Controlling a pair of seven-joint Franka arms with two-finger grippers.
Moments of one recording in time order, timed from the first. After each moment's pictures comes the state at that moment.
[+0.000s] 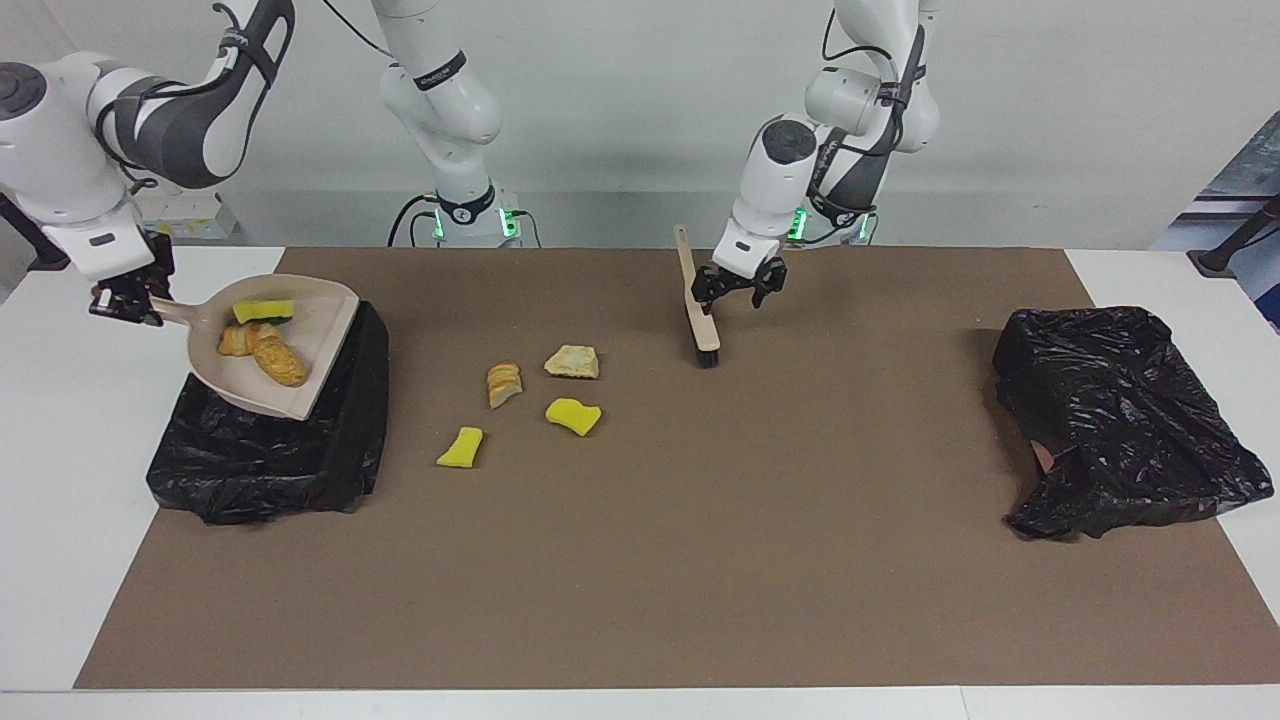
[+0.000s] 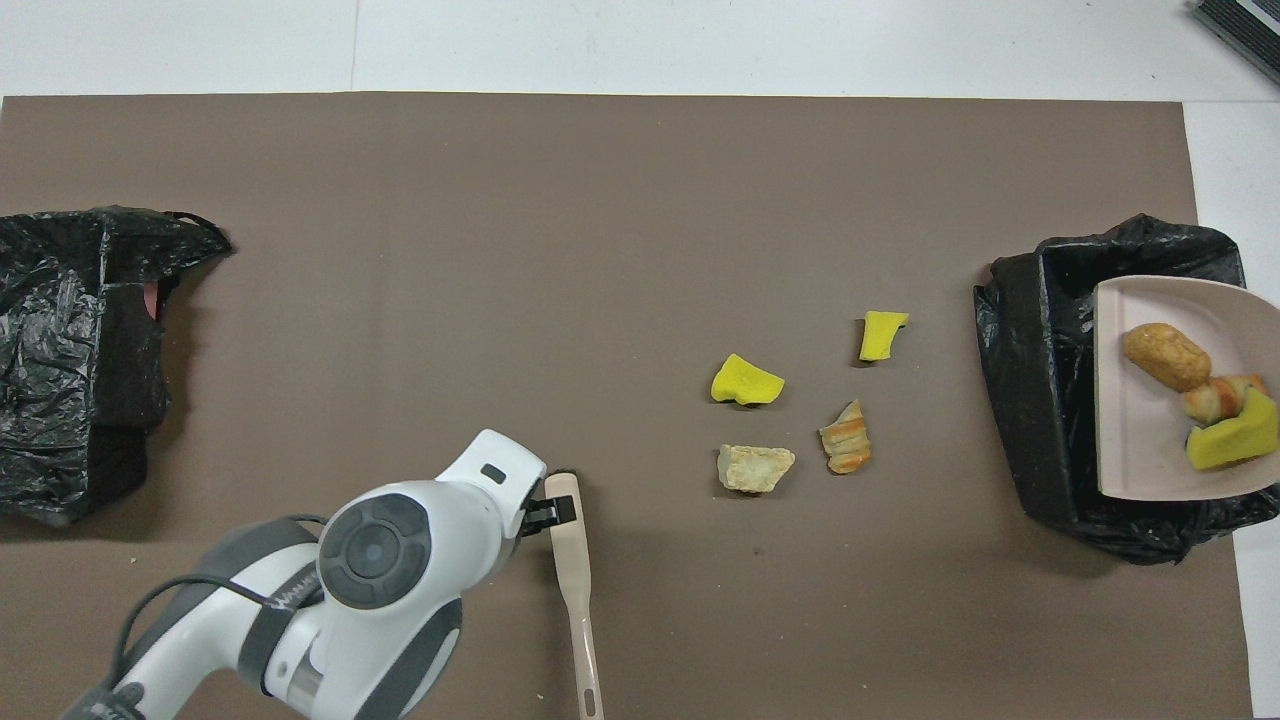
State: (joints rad) left arm -0.61 -0.13 0.00 -2.40 -0.11 2.32 -0.67; right arm -0.55 0.05 0.12 -1.82 -0.32 1.91 -1.81
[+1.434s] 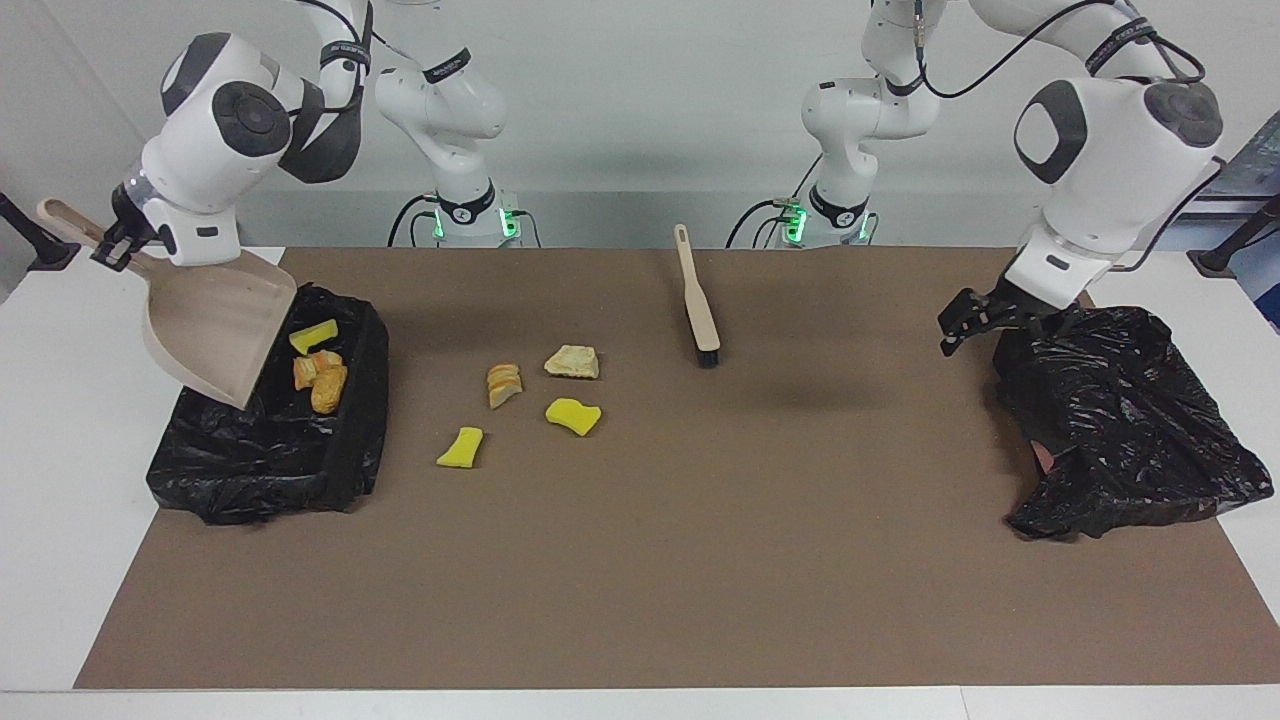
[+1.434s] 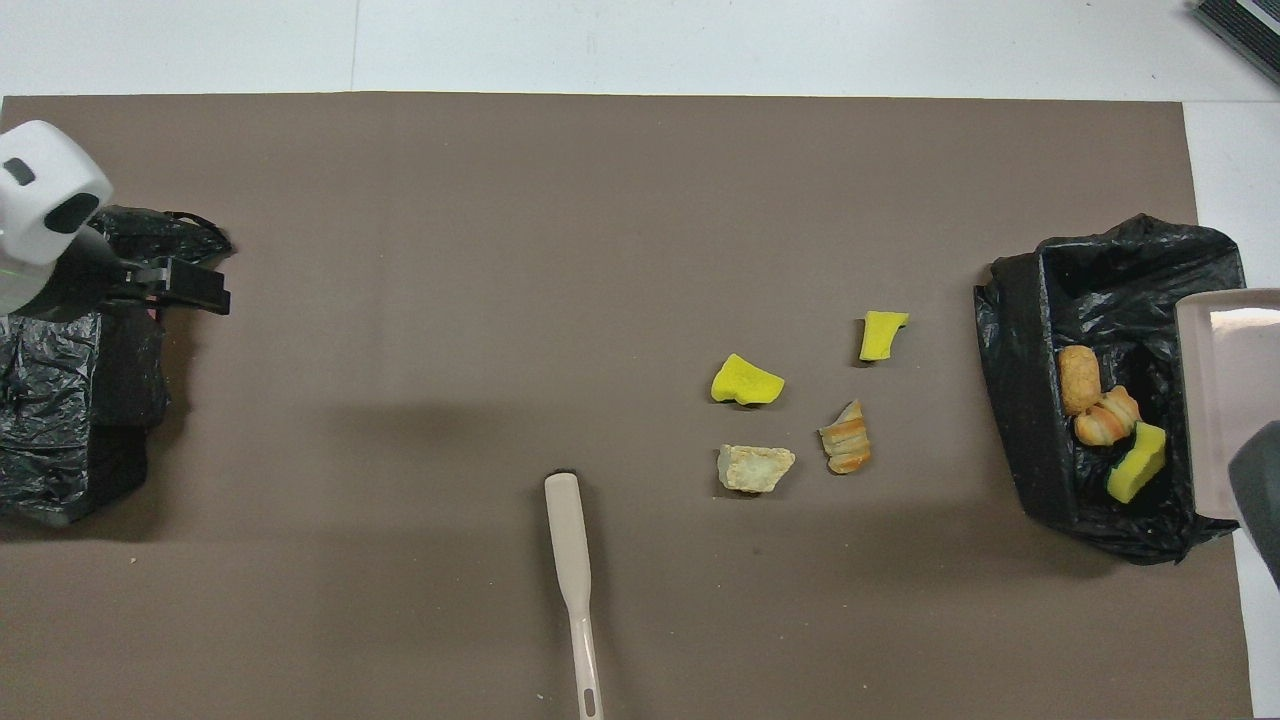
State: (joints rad) left arm -0.02 0.07 0.01 -1.69 -0.08 1.80 0.04; right arm -0.29 -0.10 0.14 -1.91 -0.98 1.74 -1.41
